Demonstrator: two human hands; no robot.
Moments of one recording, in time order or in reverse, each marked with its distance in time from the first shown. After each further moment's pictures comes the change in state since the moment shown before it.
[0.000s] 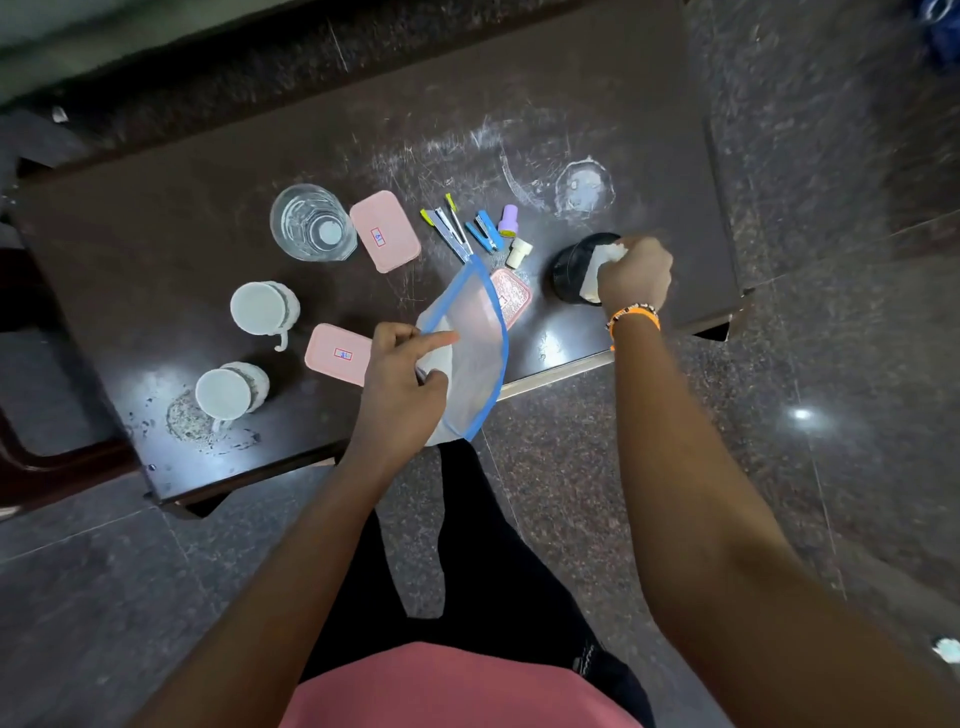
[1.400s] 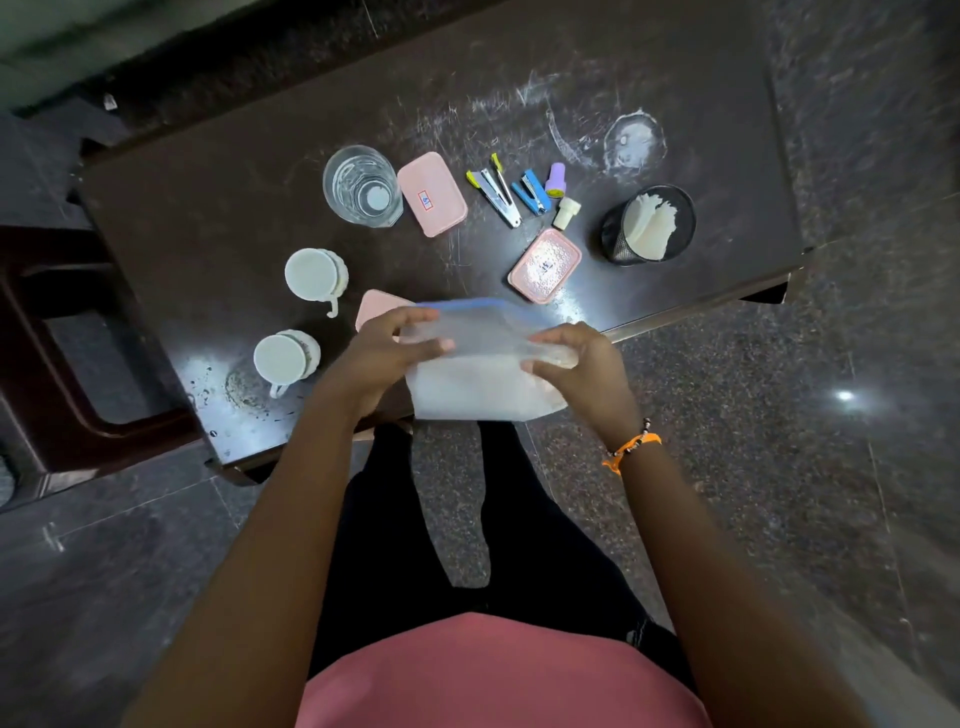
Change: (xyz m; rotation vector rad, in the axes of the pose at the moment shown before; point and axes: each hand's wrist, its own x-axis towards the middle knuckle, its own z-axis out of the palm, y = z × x) left_hand 0.024 -0.074 -0.050 -0.241 -0.293 -0.326; right_hand -0.148 0.049 0.034 0.304 -0.516 -0.312
